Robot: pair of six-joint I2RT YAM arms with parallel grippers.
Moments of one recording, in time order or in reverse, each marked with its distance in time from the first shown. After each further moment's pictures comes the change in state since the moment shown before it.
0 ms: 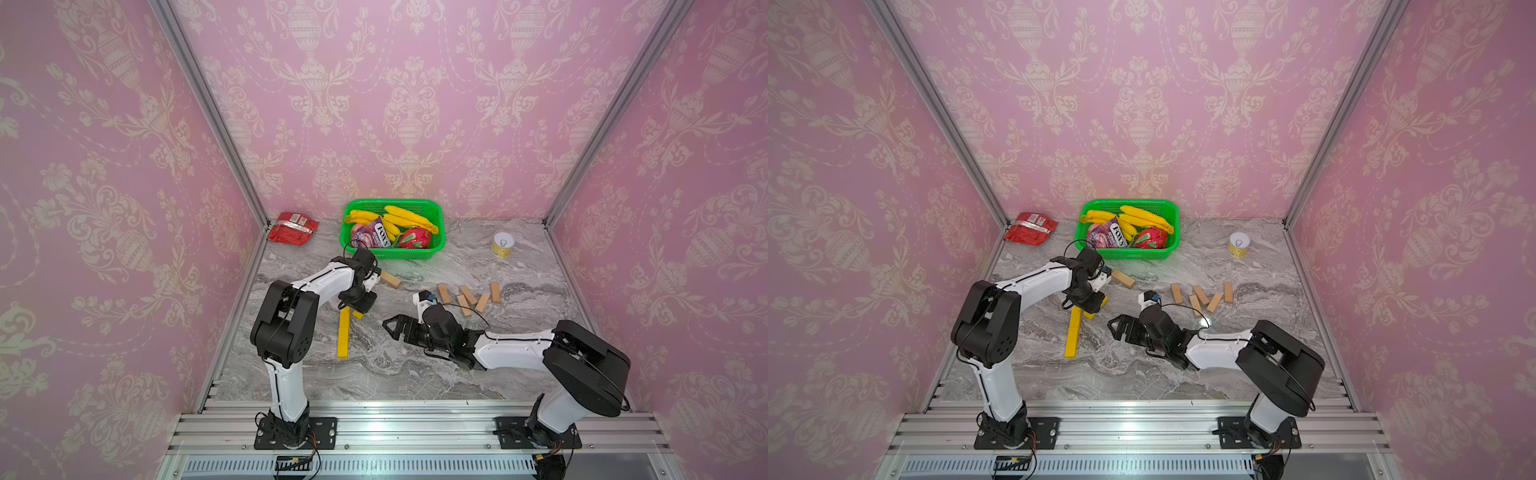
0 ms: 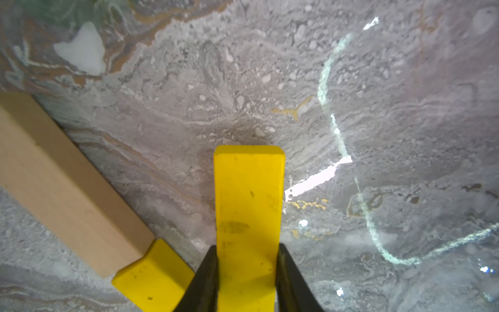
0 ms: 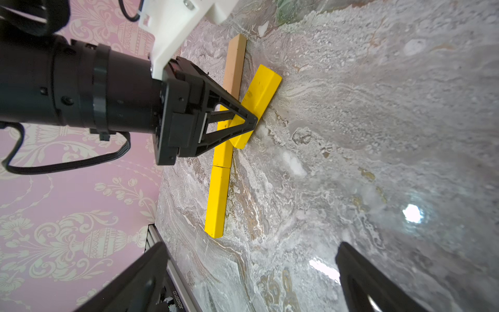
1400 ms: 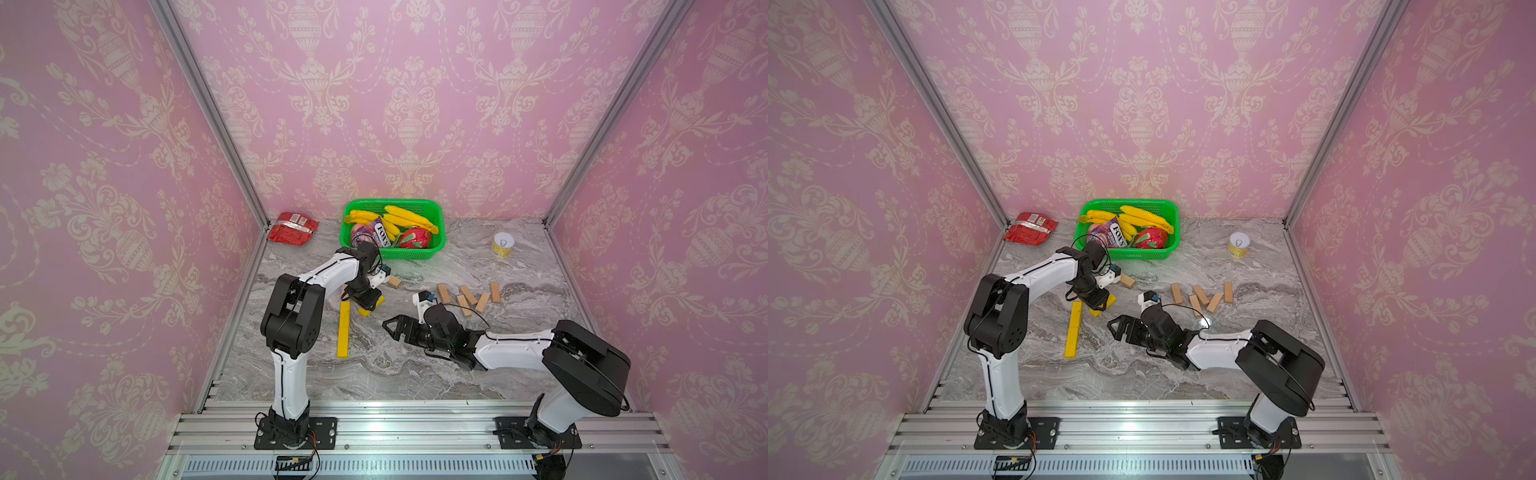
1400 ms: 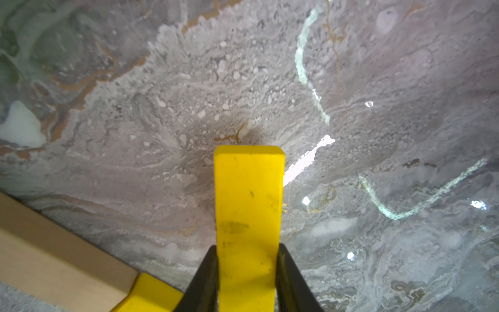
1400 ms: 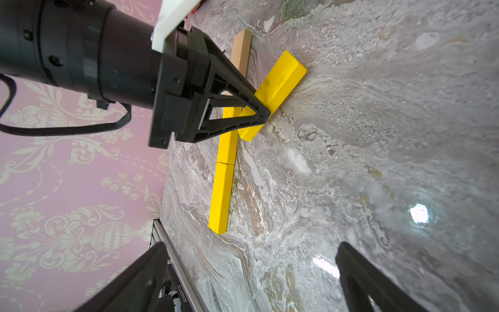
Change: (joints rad) left arm 0.000 0.091 0.161 -0.144 0.104 0.200; right arm -0.008 0.001 -0.012 0.027 -0.034 0.000
